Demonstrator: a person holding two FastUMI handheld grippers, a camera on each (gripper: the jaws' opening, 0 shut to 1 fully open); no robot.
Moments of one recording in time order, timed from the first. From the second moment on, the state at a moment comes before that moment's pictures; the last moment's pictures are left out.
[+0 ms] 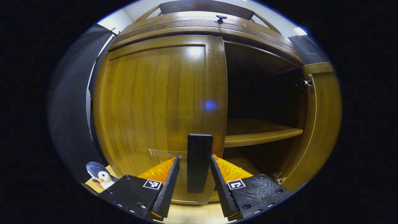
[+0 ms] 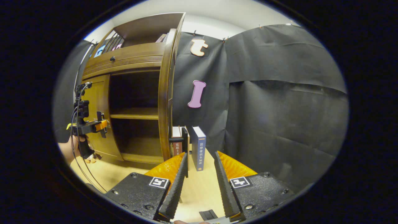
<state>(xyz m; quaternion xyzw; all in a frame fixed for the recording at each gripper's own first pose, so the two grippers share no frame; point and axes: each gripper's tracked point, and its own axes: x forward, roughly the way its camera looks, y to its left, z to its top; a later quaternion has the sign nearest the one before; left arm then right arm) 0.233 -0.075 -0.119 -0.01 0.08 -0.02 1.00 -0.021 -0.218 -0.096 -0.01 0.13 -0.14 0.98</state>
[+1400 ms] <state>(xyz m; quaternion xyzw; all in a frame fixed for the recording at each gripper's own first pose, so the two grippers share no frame) 0.094 -0.011 -0.108 -0.07 0.09 0.01 0.99 -0.042 -0.152 -0.049 -0.07 0.05 -0.14 0.99</state>
